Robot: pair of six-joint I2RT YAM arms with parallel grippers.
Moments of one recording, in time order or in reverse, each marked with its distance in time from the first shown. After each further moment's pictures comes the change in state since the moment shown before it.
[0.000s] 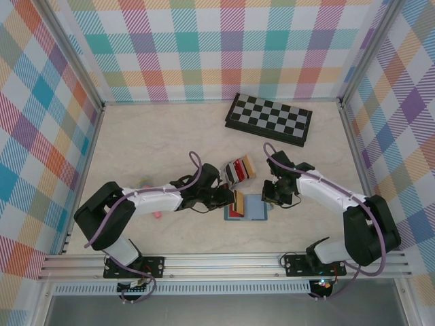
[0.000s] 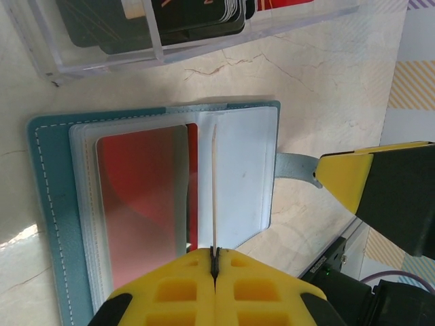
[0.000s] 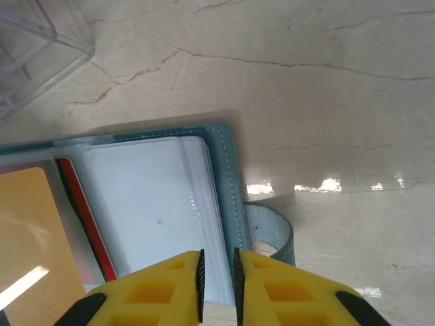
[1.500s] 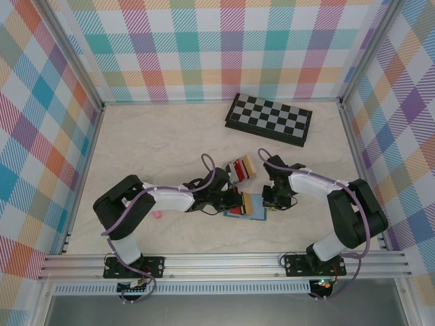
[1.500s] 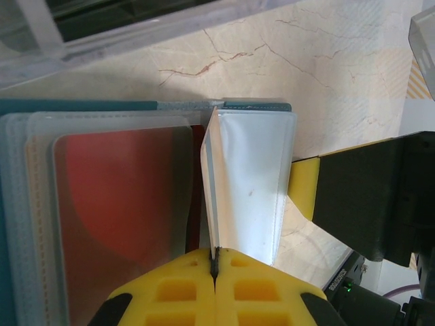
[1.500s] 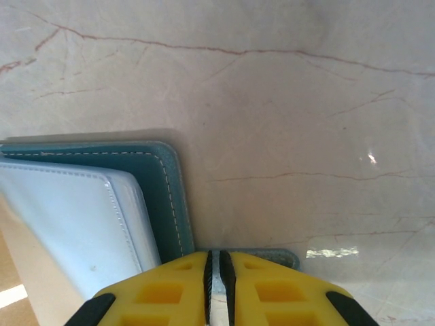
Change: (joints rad) left arm -0.058 0.154 0.051 0.109 -0.029 0.010; right arm -0.006 0.145 -0.029 0.052 0.018 -0.018
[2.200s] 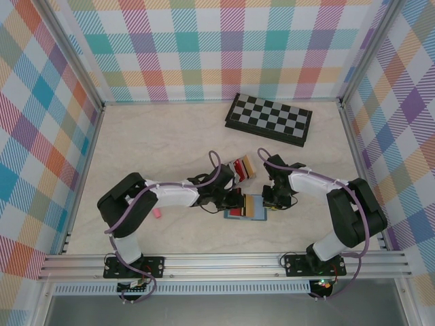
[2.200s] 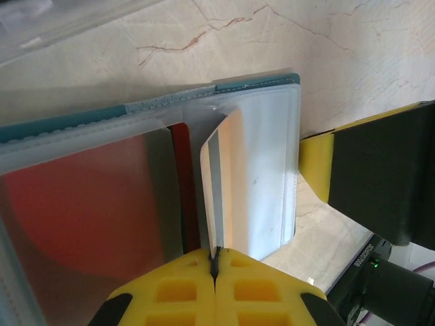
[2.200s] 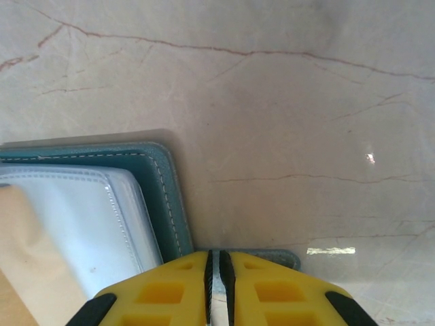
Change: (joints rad) left arm 0.000 0.046 0.106 -0.169 0.051 0.123; right arm -0.006 0.008 0.008 -0.008 -0.013 -0.022
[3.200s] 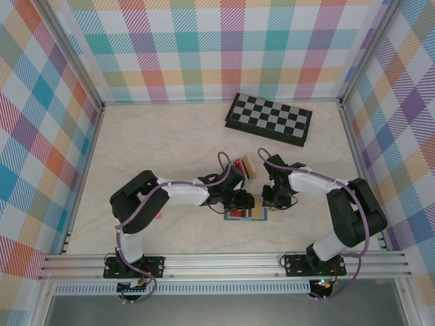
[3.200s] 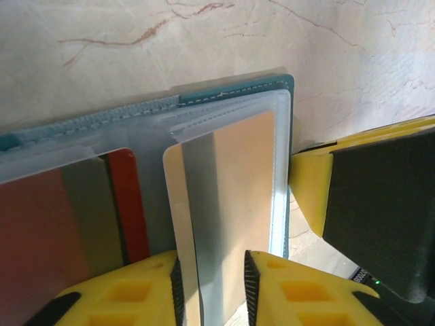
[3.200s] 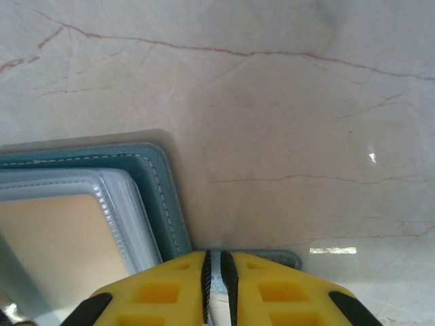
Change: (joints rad) left arm -0.050 0.079 0.102 -0.050 -0.042 -0.039; right arm 0.000 -0.002 0.003 -0.006 0.007 0.001
